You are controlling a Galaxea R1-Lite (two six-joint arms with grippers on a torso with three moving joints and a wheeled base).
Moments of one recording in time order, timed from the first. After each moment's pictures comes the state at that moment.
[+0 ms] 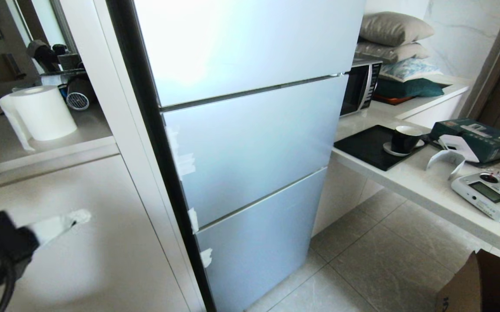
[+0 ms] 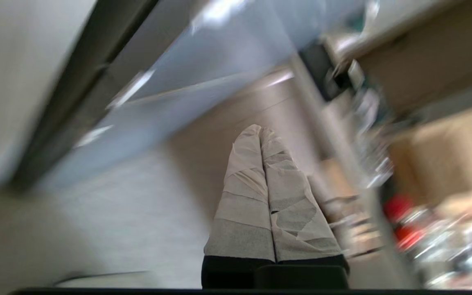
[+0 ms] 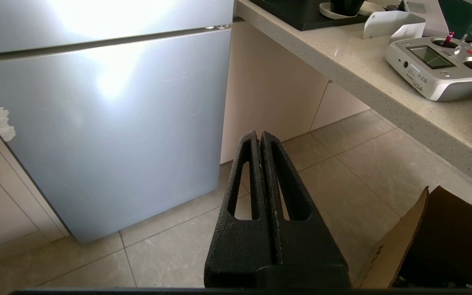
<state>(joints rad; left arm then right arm) -0.01 1.04 -0.48 -0.36 -0.33 -0.66 0.00 0.00 0.00 0.01 0.03 -0.08</state>
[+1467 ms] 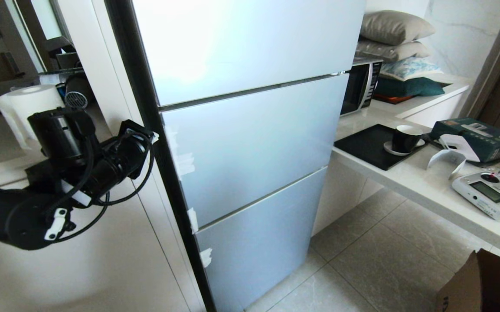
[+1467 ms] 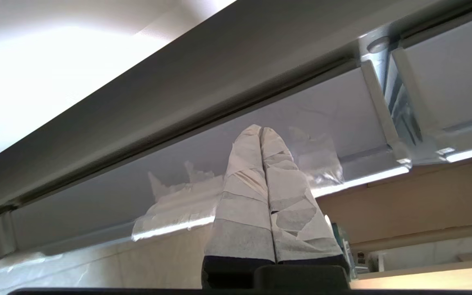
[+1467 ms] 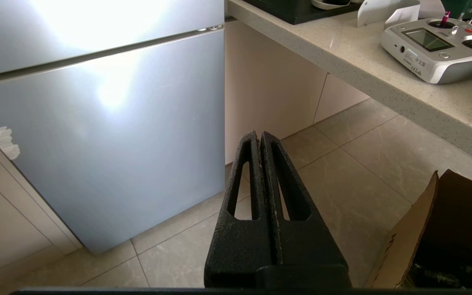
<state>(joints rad) -0.24 1.75 -0.88 -0.89 0.15 -0.96 0.00 0.00 0.00 0.00 0.00 -0.01</state>
